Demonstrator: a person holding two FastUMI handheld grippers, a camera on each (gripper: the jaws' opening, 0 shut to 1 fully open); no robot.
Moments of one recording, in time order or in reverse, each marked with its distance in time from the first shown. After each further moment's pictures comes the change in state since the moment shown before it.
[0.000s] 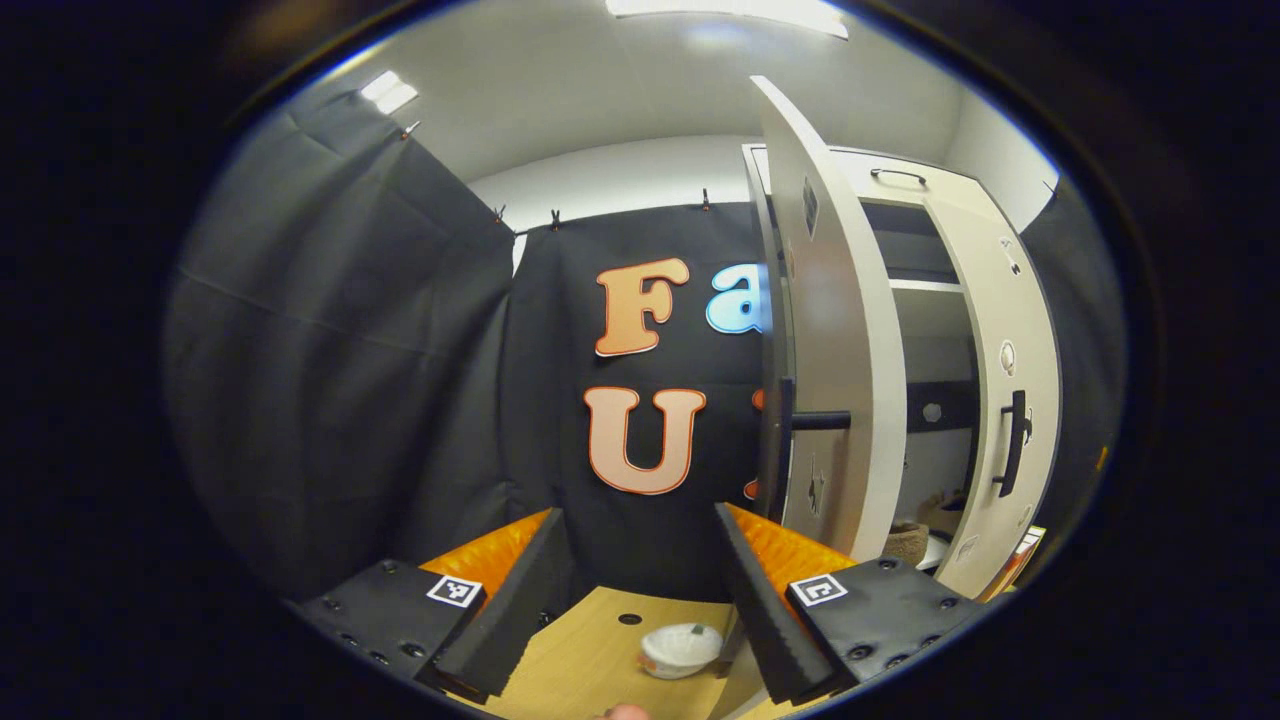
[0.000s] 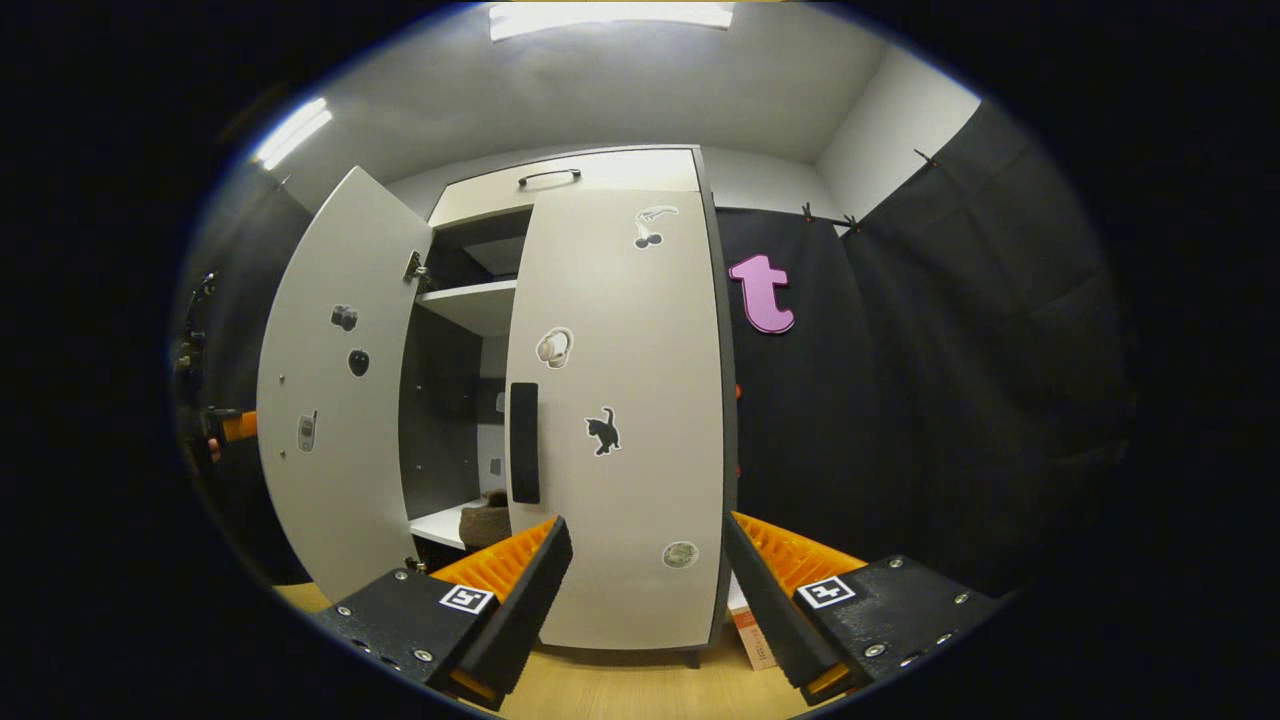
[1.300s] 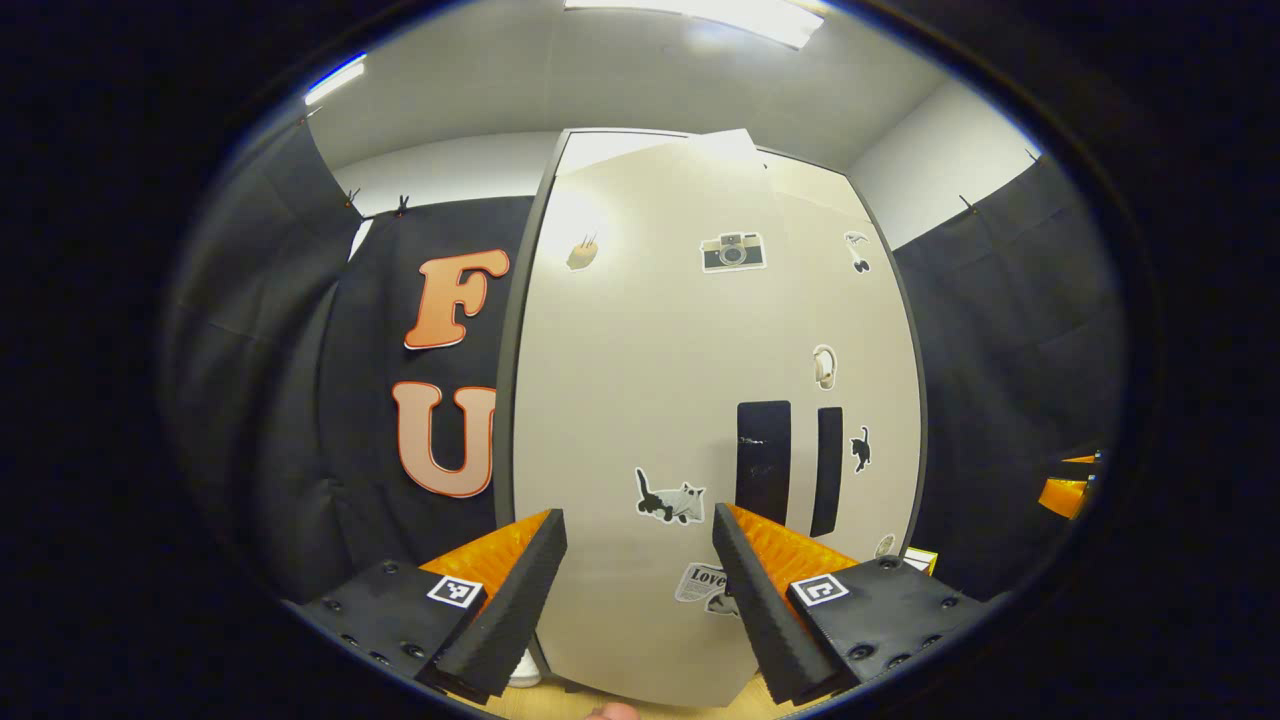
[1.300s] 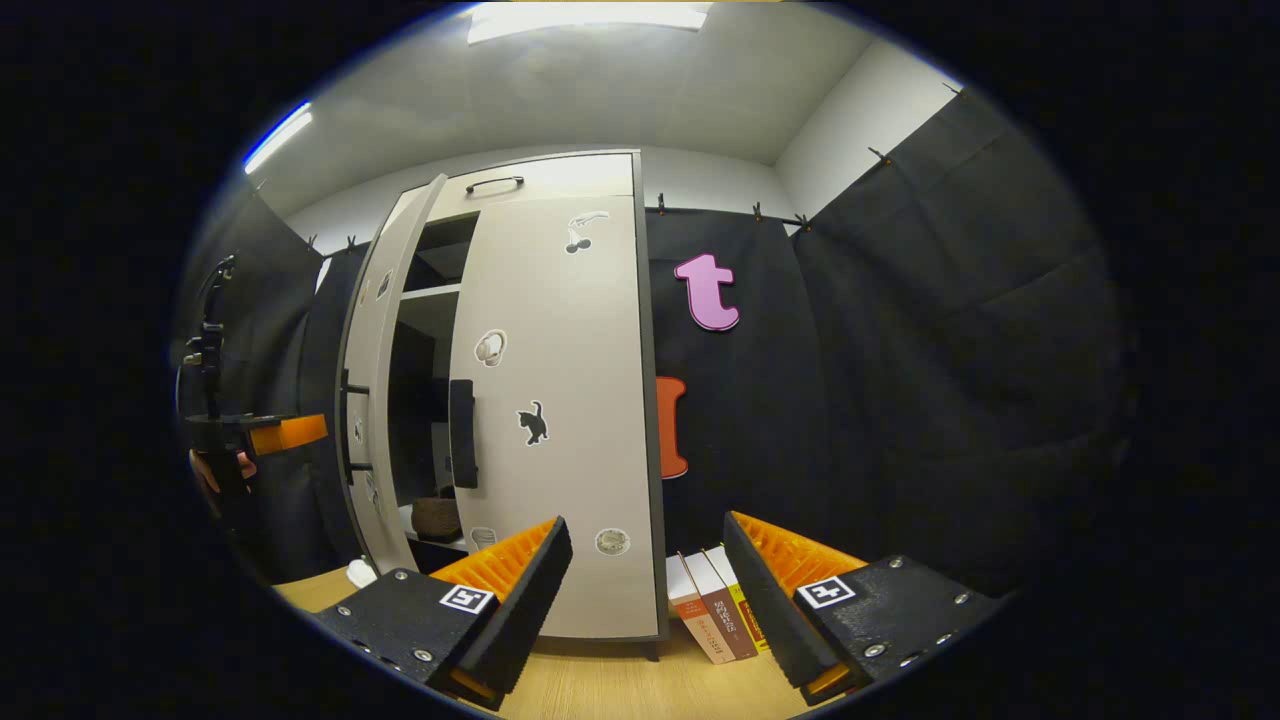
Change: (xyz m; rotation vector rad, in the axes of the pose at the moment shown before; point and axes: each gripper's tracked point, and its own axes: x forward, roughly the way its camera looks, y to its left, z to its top) left arm 0.012 -0.235 0.005 -0.084 0.003 -0.435; right arm -0.017 -0.058 -0.008 0.038 0.004 -0.127
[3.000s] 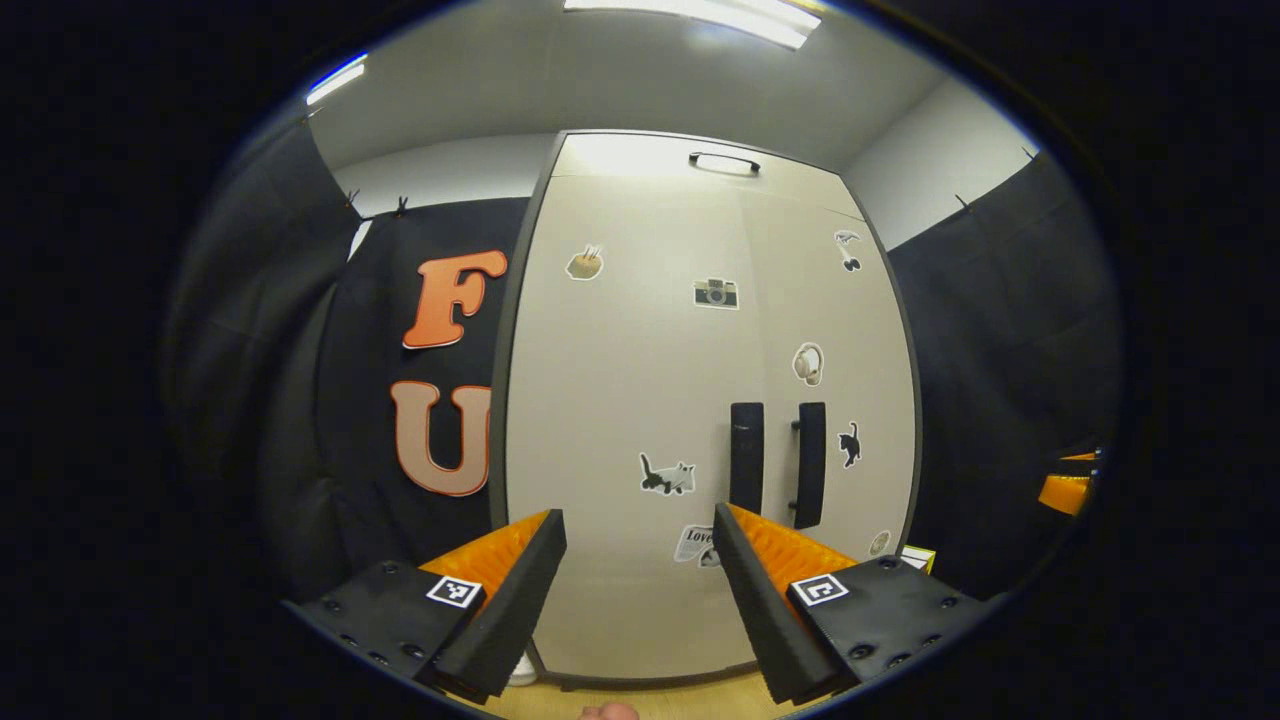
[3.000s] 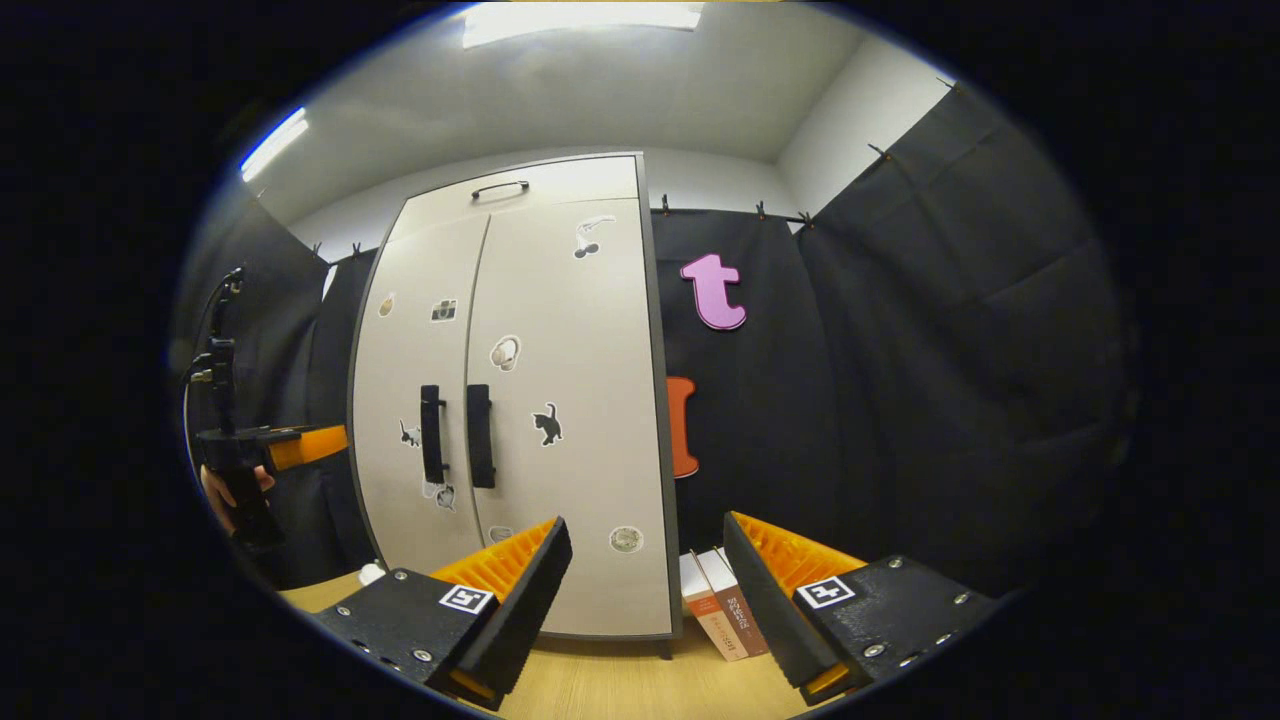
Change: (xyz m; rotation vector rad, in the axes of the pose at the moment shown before) left arm -0.032 0.007 -0.006 0.018 -0.007 0.048; right arm -0.005 0.030 0.000 0.034 -0.001 0.052
